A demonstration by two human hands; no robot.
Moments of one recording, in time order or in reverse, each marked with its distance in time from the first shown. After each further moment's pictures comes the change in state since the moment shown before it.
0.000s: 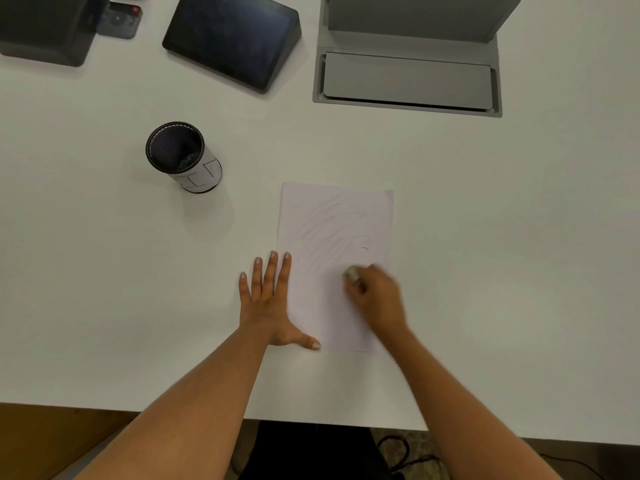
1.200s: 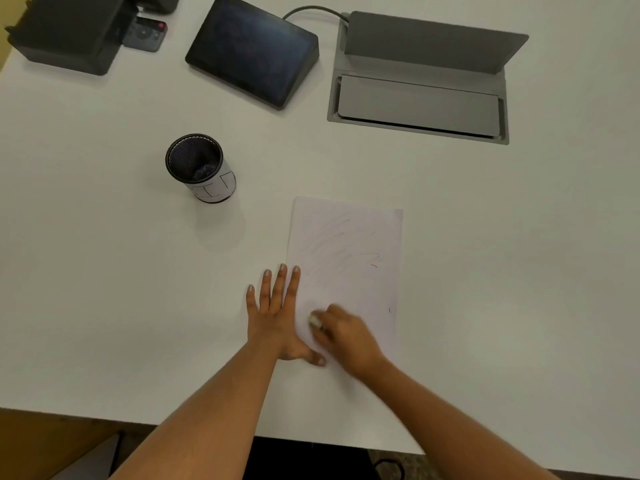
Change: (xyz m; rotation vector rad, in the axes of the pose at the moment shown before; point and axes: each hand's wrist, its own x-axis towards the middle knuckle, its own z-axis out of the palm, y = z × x) left_hand 0.003 -0.001 0.005 0.023 0.009 -0.012; right_hand -0.023 -0.034 0.028 -0.031 -0.277 -0.291
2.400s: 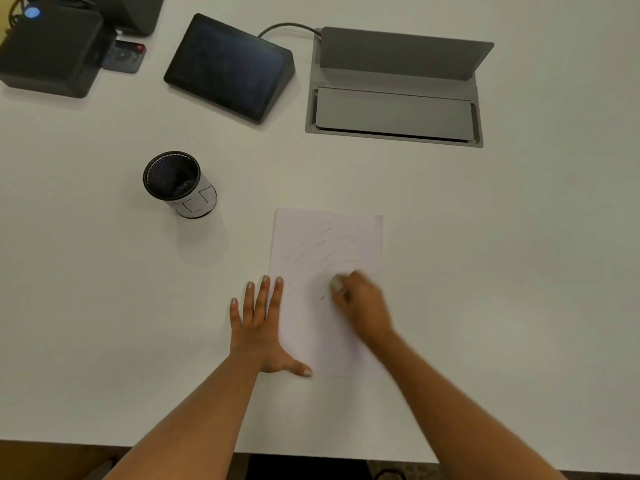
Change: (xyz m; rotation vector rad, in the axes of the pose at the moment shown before) left_hand -0.002 0.000 -0.002 -0.028 -0.002 0.009; right_hand 0.026 0.035 -0.041 -0.026 0.216 0.205
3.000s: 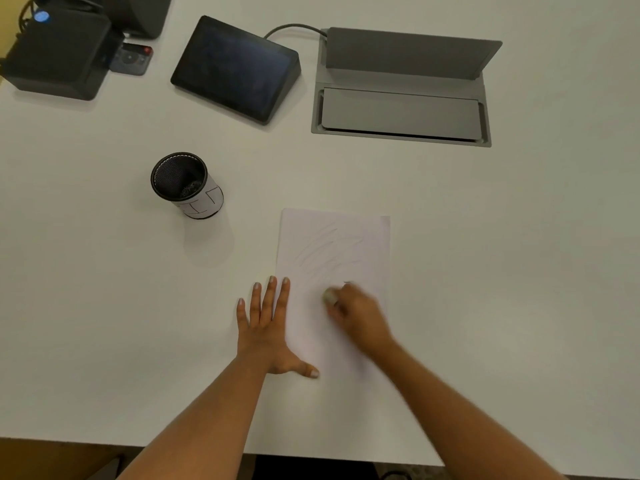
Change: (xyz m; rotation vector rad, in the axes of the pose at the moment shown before) left_hand 0.001 0.000 0.000 0.004 0.002 -0.002; right_hand -0.006 -0.002 0.009 0.040 -0.067 -0.083
